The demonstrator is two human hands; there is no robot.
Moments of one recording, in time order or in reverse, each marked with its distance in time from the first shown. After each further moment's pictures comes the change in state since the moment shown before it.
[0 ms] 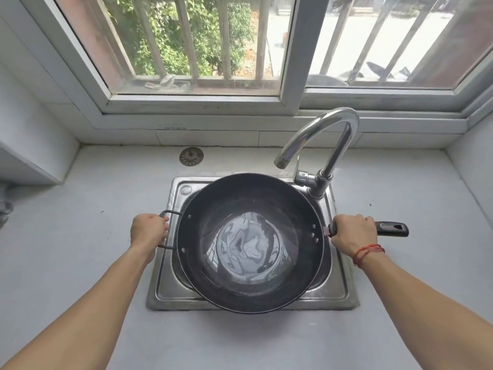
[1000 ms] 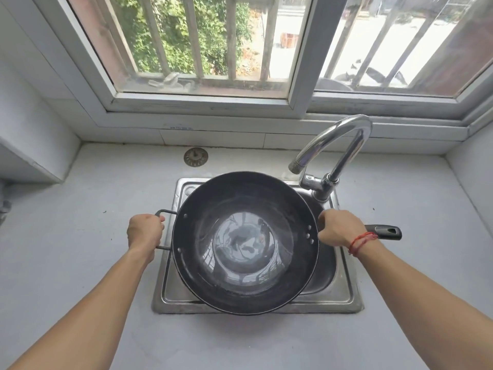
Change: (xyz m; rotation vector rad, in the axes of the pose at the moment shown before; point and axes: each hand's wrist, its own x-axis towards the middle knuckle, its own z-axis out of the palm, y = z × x) left_hand 0.014 0.000 -0.015 -0.018 0.054 -0.057; right_hand 0.004 -0.042 -0.046 0.154 -0.237 -0.091
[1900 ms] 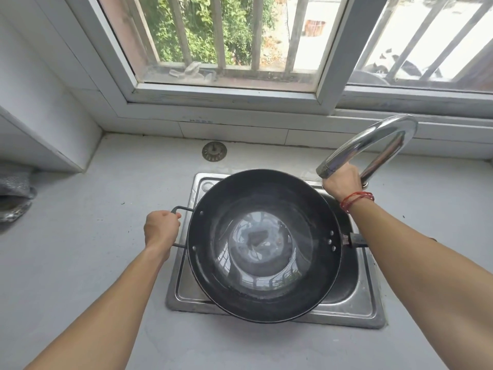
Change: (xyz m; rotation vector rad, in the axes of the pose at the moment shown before) left_hand -0.018 0.014 -0.002 0.043 0.017 -0.033; right_hand 0.074 -0.065 -0.052 0.522 0.385 0.073
